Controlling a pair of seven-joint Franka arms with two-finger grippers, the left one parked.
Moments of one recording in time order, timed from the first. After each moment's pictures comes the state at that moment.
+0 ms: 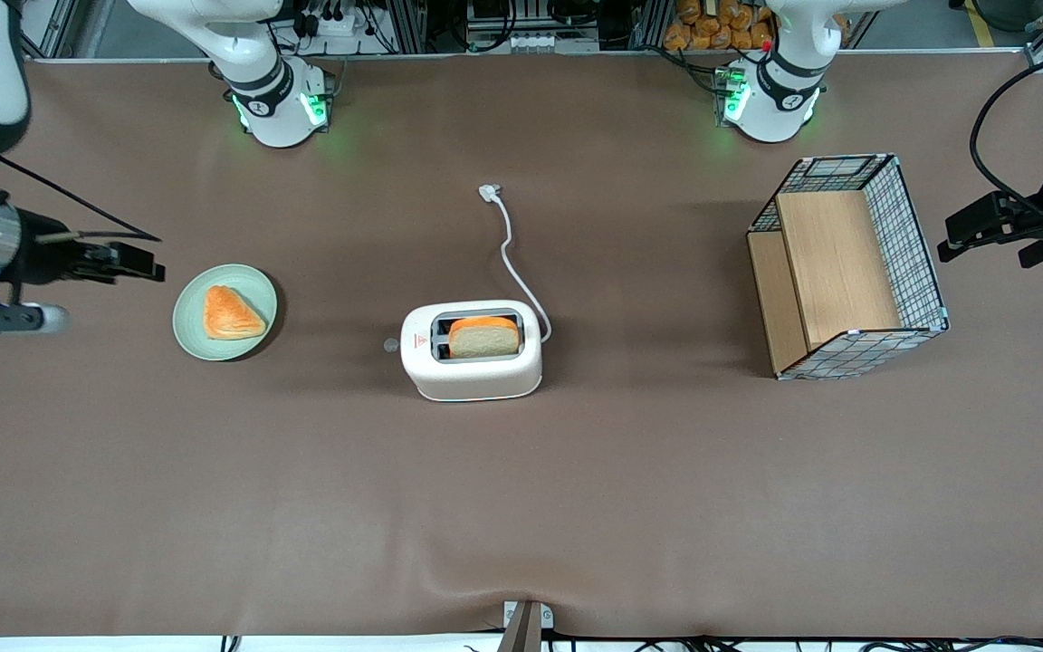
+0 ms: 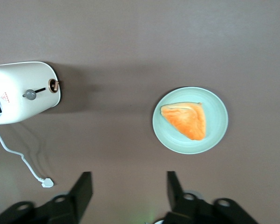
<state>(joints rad) -0.01 0.16 0.01 -1.57 0.17 1.50 -0.01</state>
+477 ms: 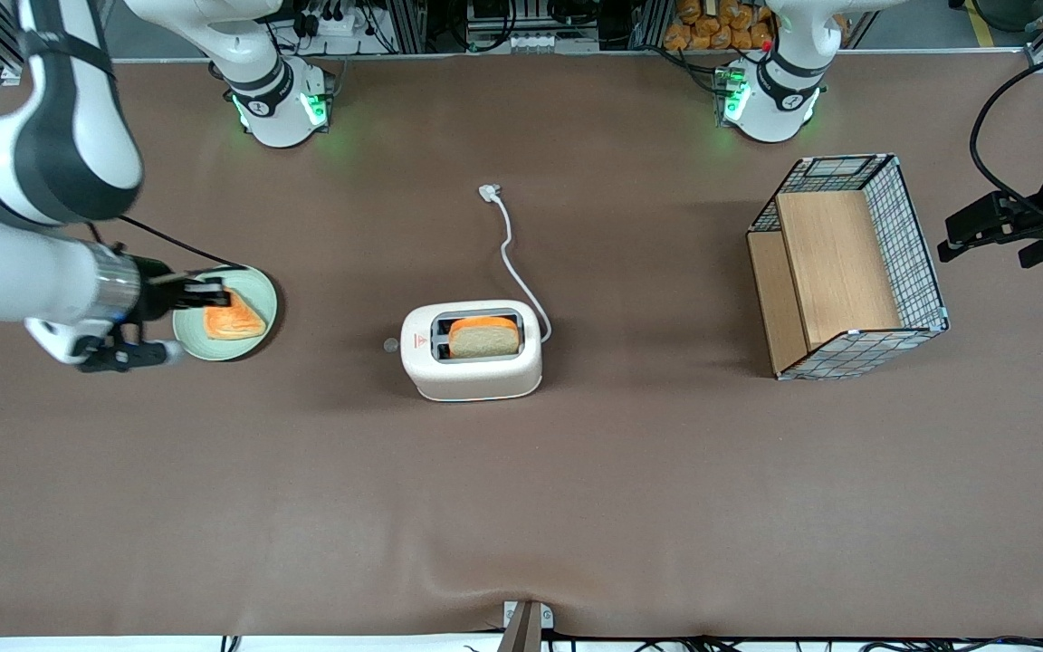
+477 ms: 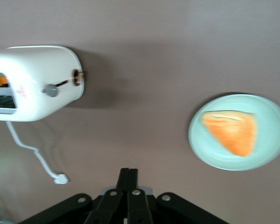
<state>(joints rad) 0.10 0.28 0.01 -1.61 0.28 1.59 0.00</state>
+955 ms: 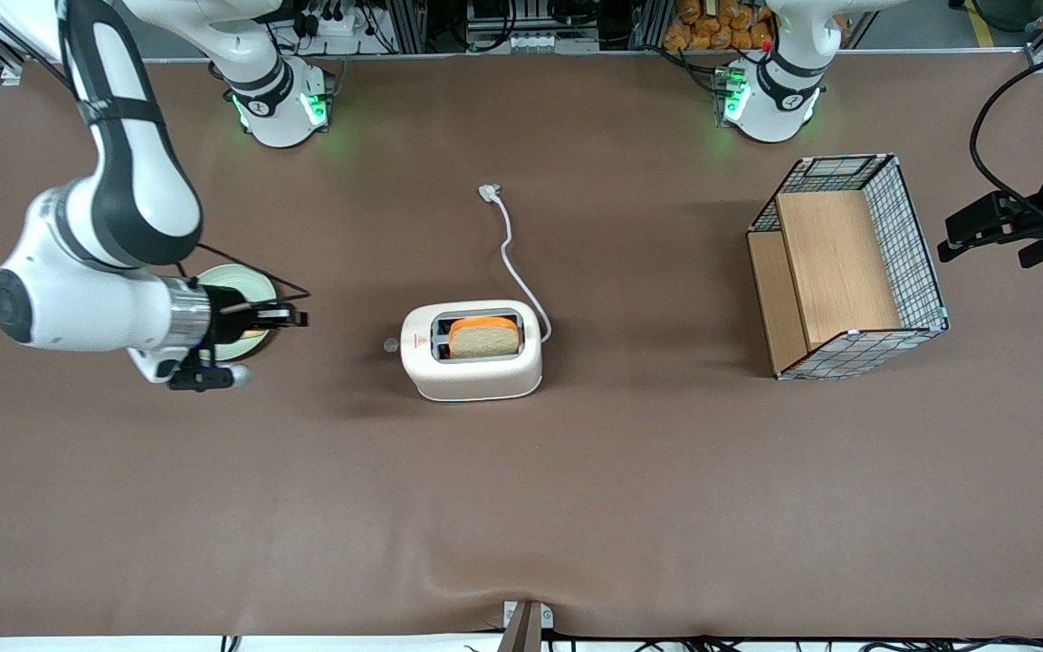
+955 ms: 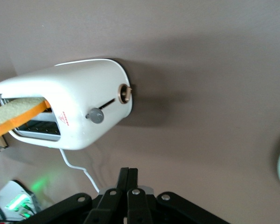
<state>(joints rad) 0.14 0.33 0.01 -1.75 0.52 1.82 -0.01</state>
